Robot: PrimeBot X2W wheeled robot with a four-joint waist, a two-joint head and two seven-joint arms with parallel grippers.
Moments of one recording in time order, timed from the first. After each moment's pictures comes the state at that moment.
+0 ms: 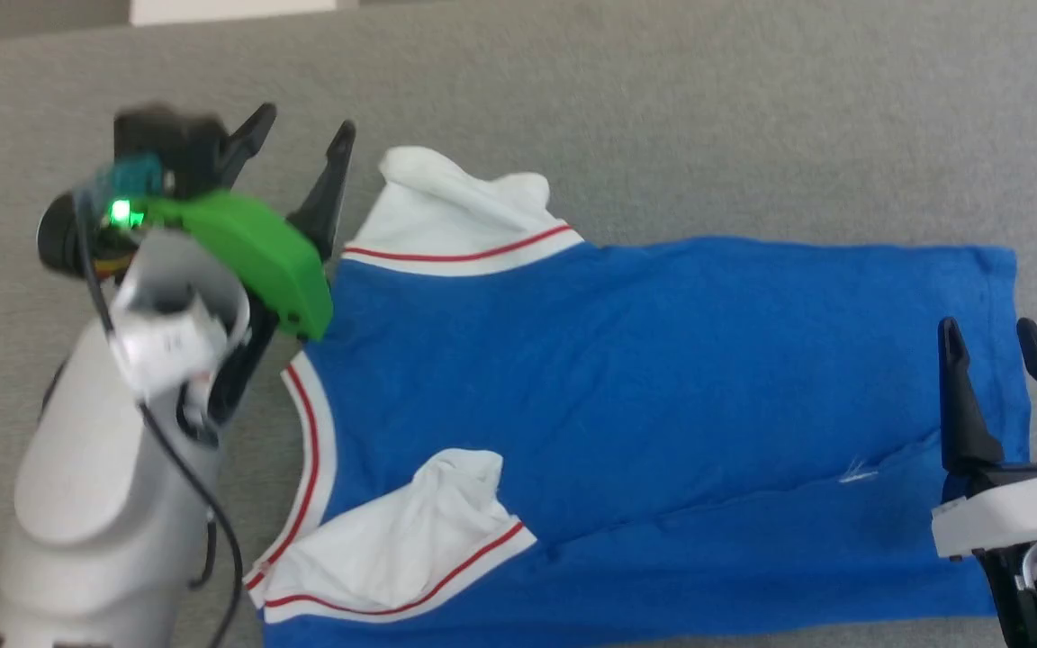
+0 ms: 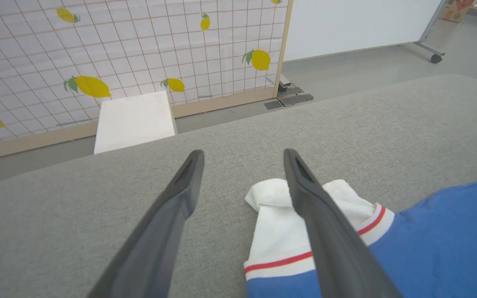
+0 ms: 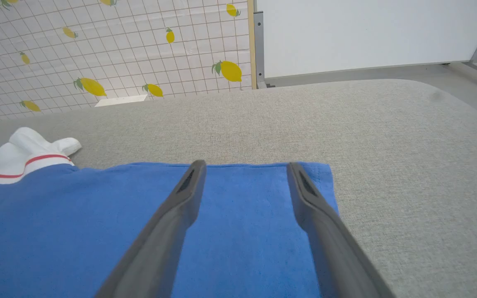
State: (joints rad) left arm -0.59 0.31 -0.24 0.06 -0.40 -0.07 0.29; right arm -0.01 -0.09 -0.17 -0.16 0.21 0.13 0.01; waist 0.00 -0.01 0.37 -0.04
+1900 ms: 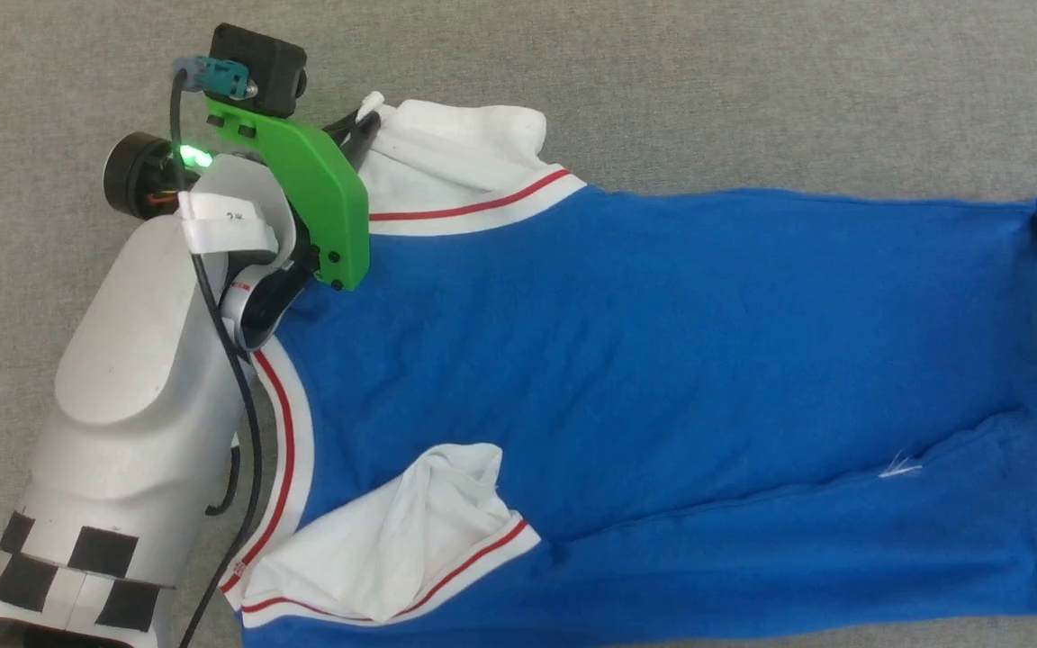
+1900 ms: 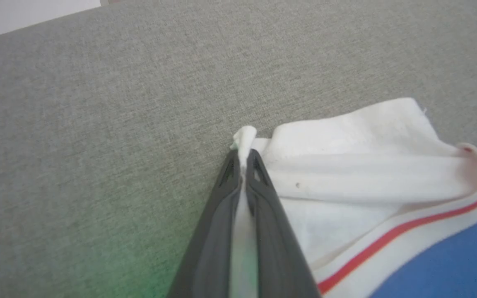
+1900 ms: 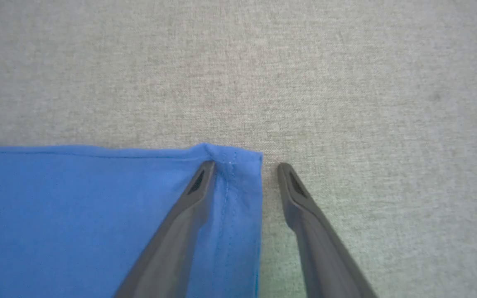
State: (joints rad) left arm -0.83 0.29 -0.39 0.39 -0.49 -0.12 0.41; right arm -0.43 -0.38 -0.19 0.13 0.37 0.13 0.62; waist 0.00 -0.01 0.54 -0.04
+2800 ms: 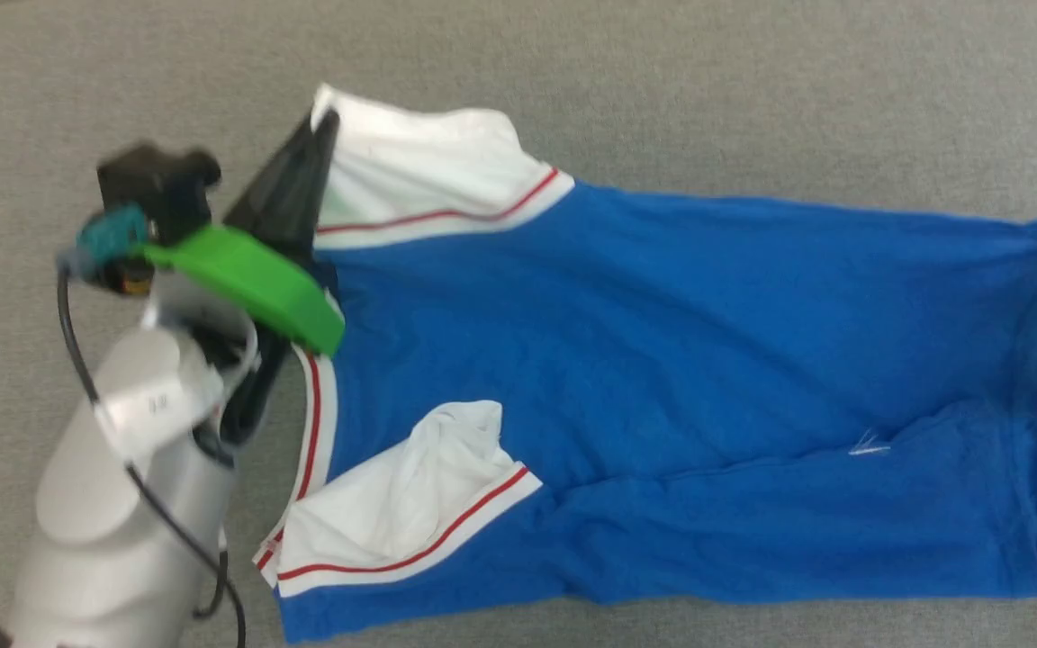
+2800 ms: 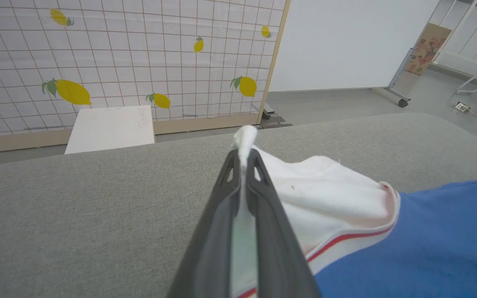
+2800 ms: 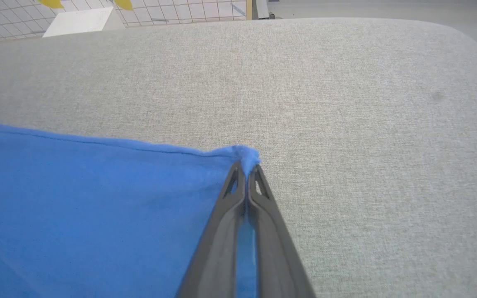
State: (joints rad) left arm -0.59 0.33 -0.33 0.19 -0.55 -0.12 -0.03; right arm -0.33 -0.38 -0.17 0.07 0.41 0.13 0.47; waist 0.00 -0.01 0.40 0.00
